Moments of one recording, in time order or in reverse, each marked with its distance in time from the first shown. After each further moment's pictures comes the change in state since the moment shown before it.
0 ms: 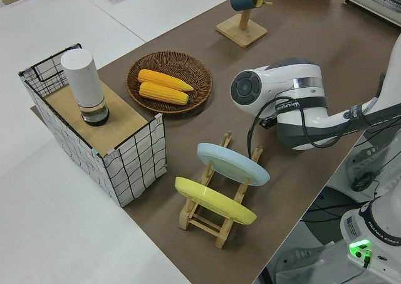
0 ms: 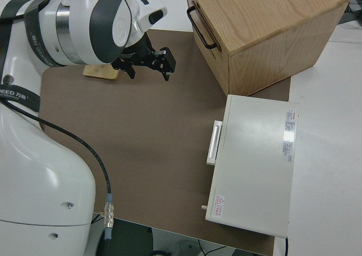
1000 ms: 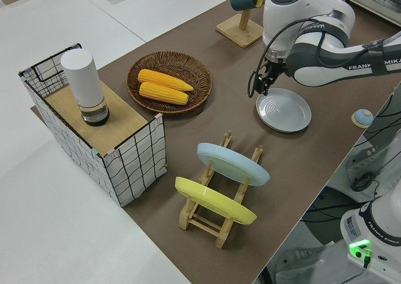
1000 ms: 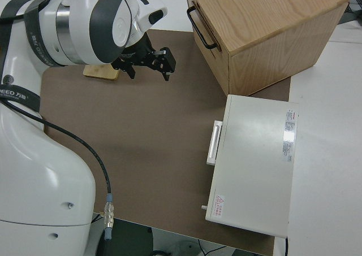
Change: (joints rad) left arm -0.005 -0.116 -0.238 0.138 0.296 0.140 -0.292; right arm 0.000 0.000 0.000 0.000 0.000 0.000 0.000
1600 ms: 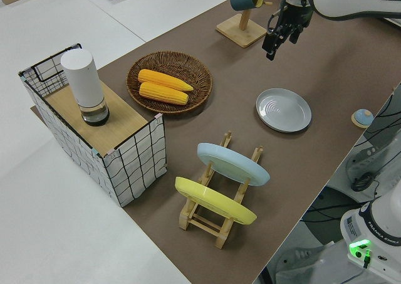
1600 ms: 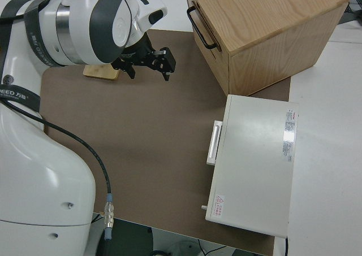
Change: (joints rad) left arm -0.001 -0.061 -0.042 0.246 0.188 -0.199 -0.280; right arm 0.000 0.000 0.000 0.000 0.000 0.000 0.000
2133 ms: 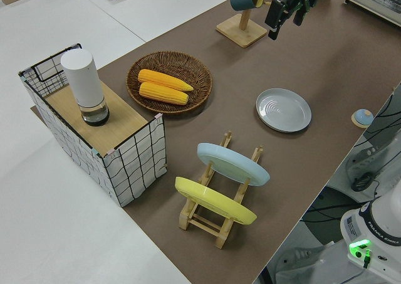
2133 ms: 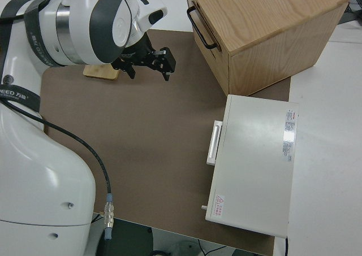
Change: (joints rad) left arm 0.009 0.007 0.018 0.181 0.111 -0.174 -0.003; right arm 0.000 0.000 0.000 0.000 0.000 0.000 0.000
